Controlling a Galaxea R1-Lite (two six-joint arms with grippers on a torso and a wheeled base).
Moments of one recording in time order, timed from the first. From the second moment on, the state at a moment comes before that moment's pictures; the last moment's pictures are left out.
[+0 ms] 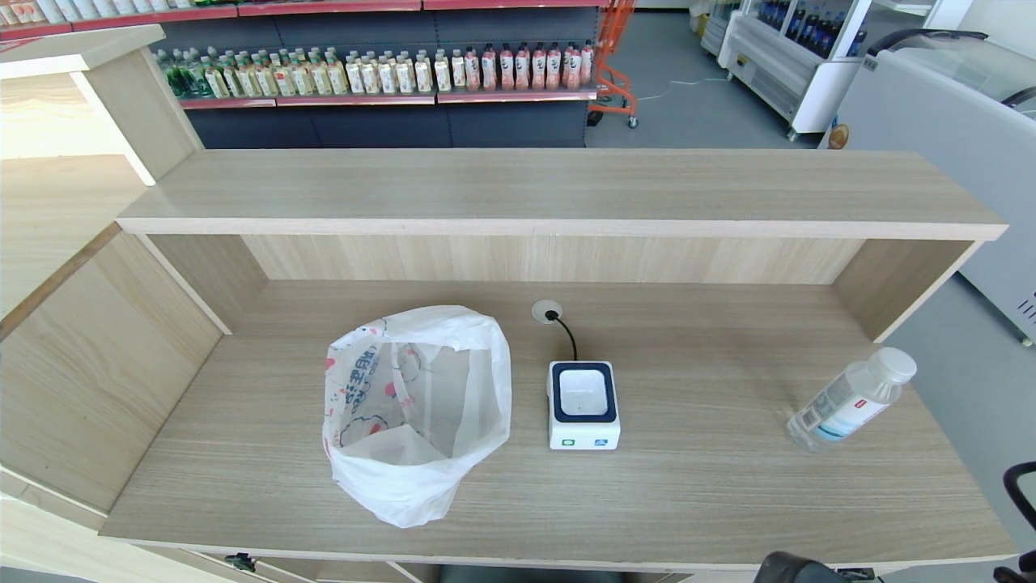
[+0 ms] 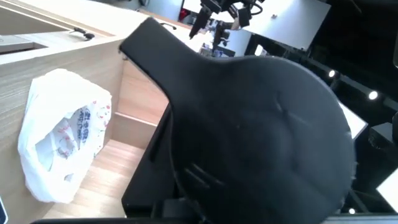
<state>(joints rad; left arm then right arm) 0.00 0.00 0.00 0.00 0.05 0.00 0.47 1.16 -0.43 -0.12 1.18 -2.80</state>
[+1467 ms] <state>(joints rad) 0.00 0.00 0.00 0.00 0.05 0.00 0.41 1.15 -0.40 -0.12 1.18 -2.80</state>
